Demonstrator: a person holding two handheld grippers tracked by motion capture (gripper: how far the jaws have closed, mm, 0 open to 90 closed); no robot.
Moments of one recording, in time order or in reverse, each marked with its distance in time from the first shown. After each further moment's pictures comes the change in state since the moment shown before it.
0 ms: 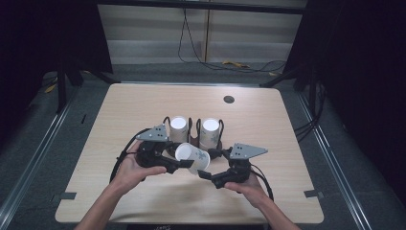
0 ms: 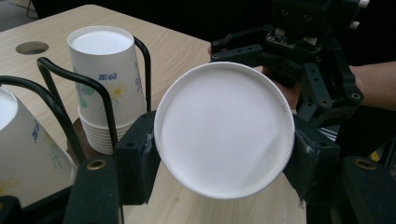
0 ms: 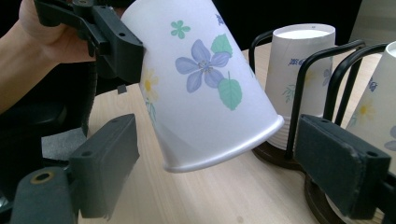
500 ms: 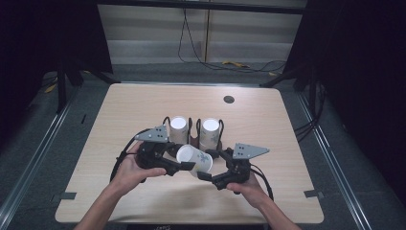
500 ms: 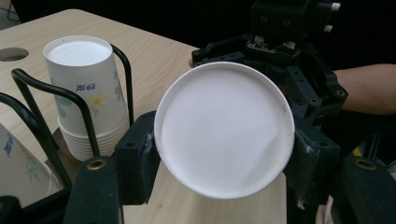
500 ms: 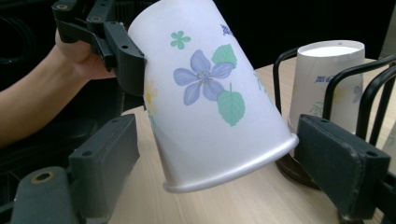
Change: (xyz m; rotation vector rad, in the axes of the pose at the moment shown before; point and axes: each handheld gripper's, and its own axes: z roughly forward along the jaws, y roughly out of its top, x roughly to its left) left arm -0.008 0.006 -0.003 -0.005 -0.052 -0.005; right arm 0.001 0.001 -0.001 -0.075 0.103 0.033
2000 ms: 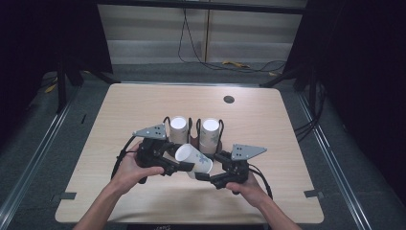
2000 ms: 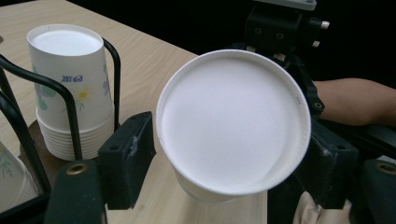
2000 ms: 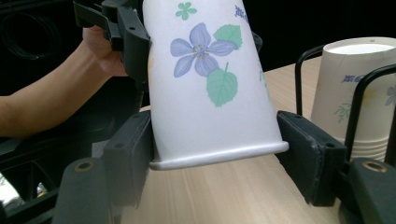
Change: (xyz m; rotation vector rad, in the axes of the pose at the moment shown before) left arm 0.008 -0.004 0.000 -0.025 -0.061 -0.076; right arm -0.002 -0.003 0.004 0.010 0.081 -0.009
